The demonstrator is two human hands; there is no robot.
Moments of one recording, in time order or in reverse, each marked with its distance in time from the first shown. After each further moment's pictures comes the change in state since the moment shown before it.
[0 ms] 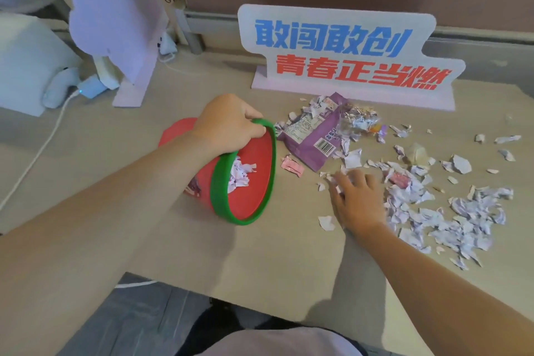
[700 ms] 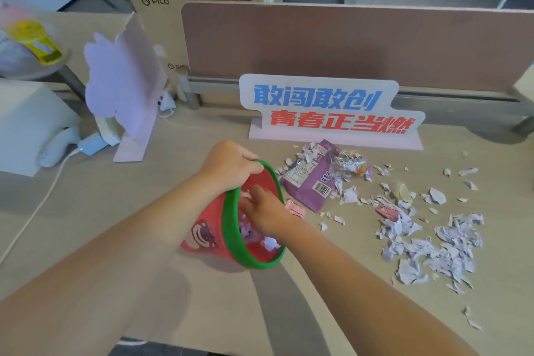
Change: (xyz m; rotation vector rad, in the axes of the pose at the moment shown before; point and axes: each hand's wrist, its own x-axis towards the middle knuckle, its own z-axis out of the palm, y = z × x) left_hand 0.011 -0.014 -0.031 -0.164 -0.026 -0.036; right_hand 0.044 -0.201 -0.077 0.685 -0.405 -0.037
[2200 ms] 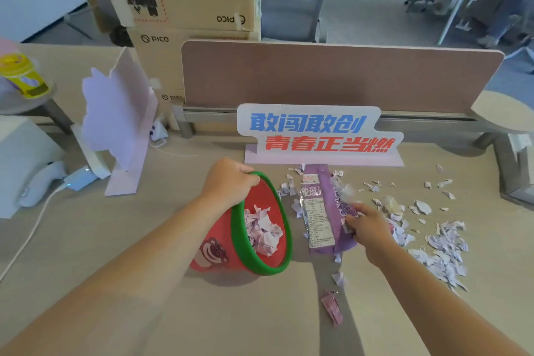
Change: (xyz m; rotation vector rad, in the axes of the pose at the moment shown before) left_hand 0.010 -0.011 -0.024 -0.123 0.038 0.063; right_hand -0.048 0.087 -0.091 0.489 0.624 0.536
